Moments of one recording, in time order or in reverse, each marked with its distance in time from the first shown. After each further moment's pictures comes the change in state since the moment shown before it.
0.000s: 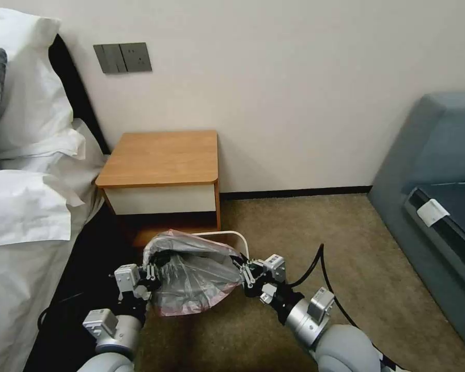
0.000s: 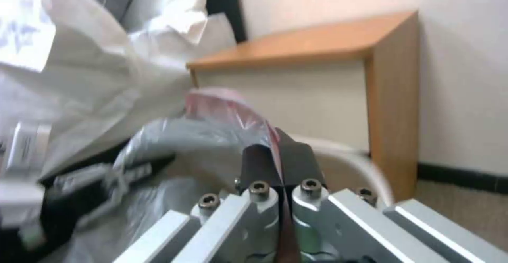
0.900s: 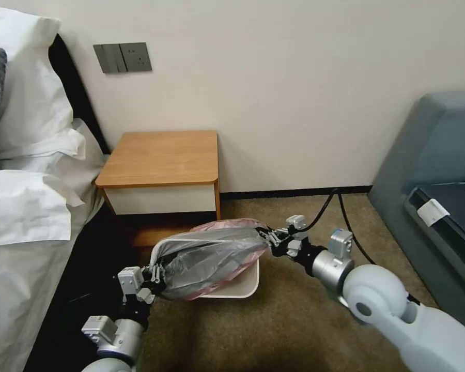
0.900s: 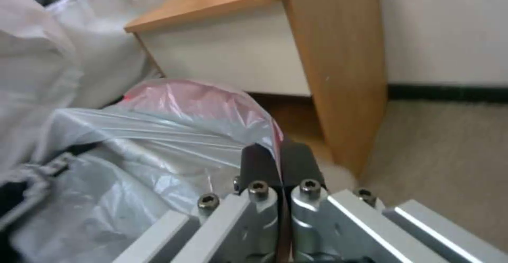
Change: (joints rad) left arm 0.012 -0.021 -0.020 0.009 -0.117 -0.076 0.134; right arm 0.180 -0.156 0.155 -0.050 0.521 -0.342 0.002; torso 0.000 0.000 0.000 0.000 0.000
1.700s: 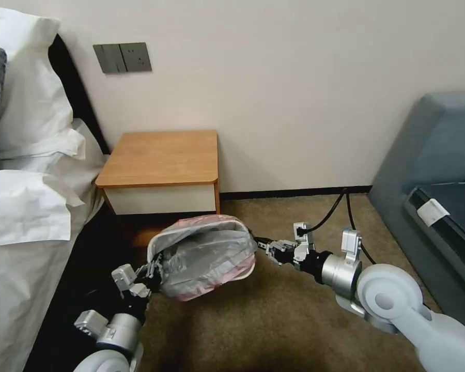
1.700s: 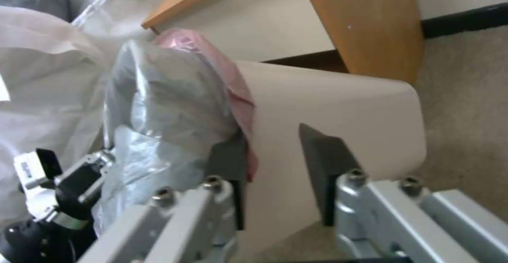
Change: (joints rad) left arm -0.056 0.012 -0.028 0.067 -0.262 0.035 0.068; right arm -0.058 0.035 0.081 0.001 0.184 -0.128 -0.011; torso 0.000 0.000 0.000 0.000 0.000
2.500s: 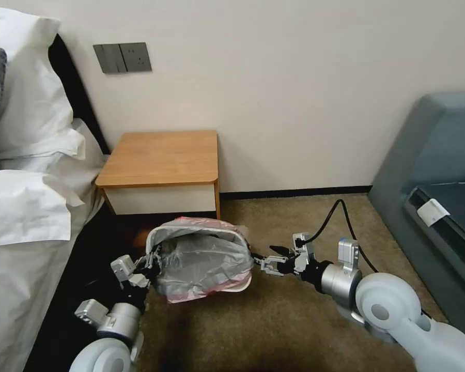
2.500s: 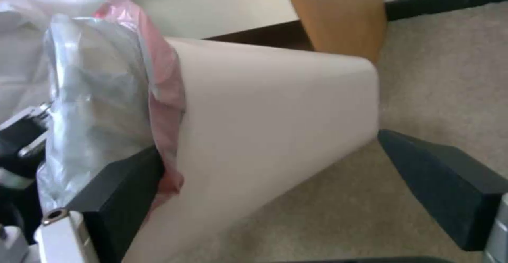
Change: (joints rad) left arm -0.047 0.004 0.007 0.004 0.018 0.024 -0.042; right arm -0.066 0.018 0.014 0.008 -0.100 -0.036 0.044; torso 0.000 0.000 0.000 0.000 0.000
